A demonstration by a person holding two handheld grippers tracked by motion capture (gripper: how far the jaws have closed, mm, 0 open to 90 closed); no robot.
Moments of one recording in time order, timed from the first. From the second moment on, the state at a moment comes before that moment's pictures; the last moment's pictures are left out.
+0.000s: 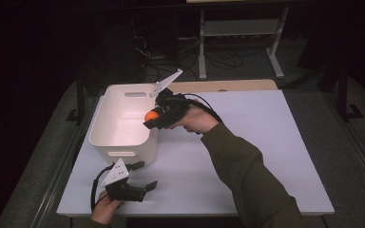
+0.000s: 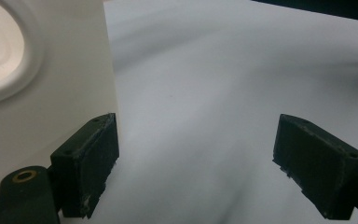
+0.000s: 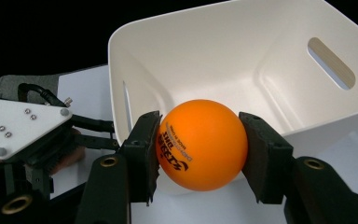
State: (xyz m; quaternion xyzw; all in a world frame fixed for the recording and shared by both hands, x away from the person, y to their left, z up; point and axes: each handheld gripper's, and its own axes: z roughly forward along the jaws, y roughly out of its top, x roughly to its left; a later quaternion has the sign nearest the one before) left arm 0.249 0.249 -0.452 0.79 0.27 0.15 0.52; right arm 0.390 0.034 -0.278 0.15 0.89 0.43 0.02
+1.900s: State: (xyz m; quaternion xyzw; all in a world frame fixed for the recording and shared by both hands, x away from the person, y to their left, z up) left arm 0.249 0.250 -0.452 0.79 0.27 0.15 0.52; right arm 0.410 0.072 -0.290 0.18 0.90 0.40 0.04
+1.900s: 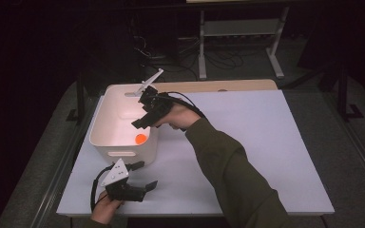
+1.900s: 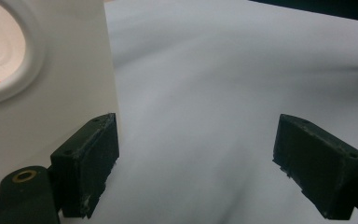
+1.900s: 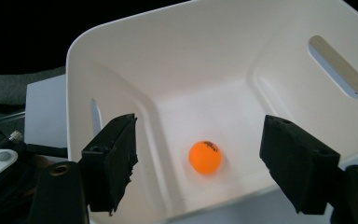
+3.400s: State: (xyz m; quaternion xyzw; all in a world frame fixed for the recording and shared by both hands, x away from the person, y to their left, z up) left arm 0.250 0.251 -0.452 0.79 0.27 0.15 0.52; right arm 0.364 -0.041 -0.352 0.25 0.87 0.42 0.09
